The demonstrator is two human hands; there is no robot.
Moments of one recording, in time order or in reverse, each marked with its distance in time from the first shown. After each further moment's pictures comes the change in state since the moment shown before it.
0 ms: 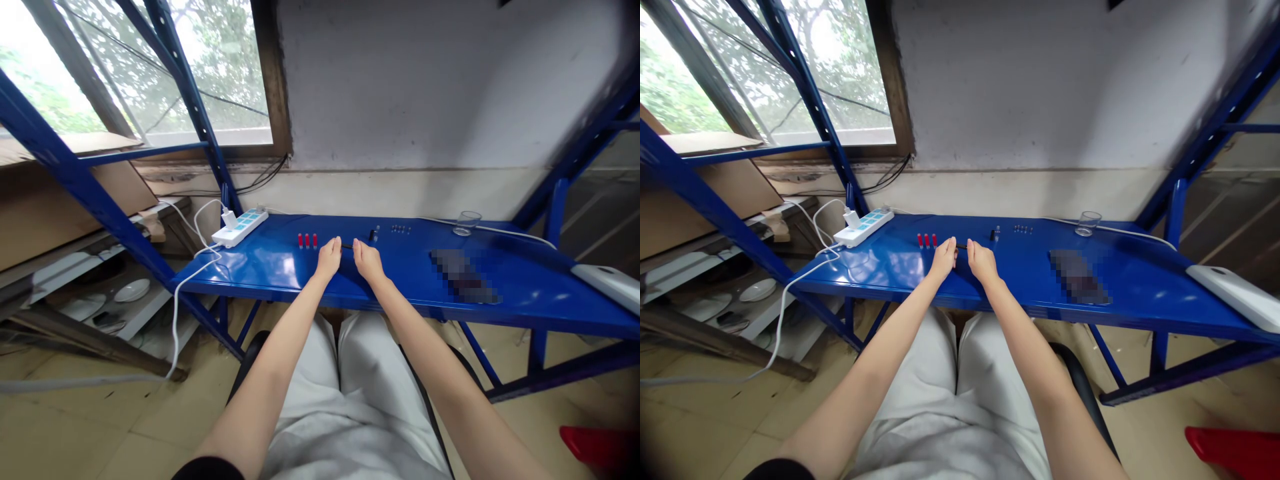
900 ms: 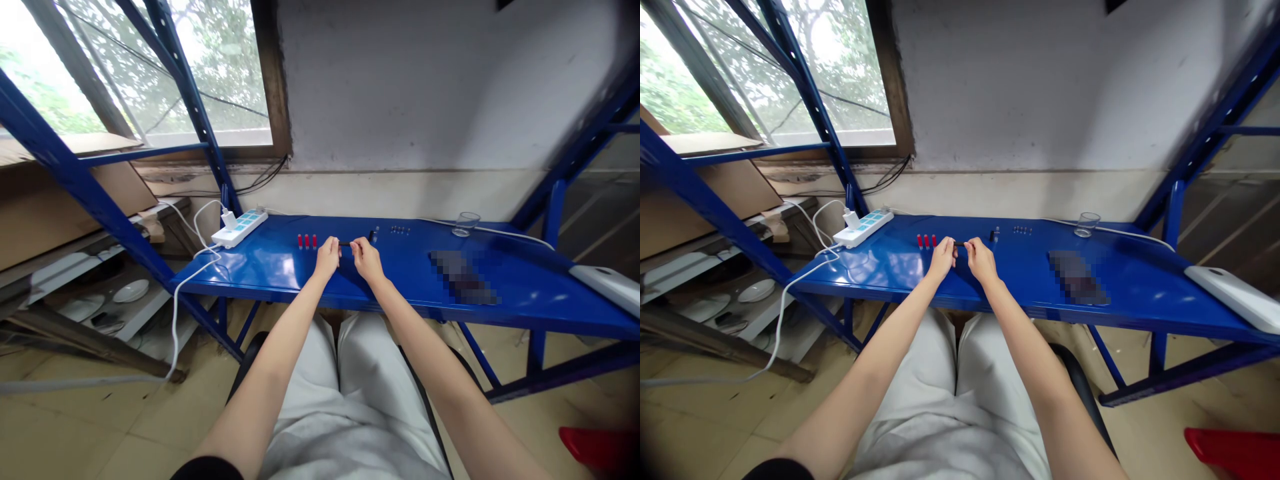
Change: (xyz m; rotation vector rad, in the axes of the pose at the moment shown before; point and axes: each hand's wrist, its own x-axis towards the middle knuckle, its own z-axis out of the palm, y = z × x) left_hand -0.001 0.005 -0.002 -0.035 -0.025 -0.015; right_hand -0.002 0.005 0.002 0.366 0.117 -0.033
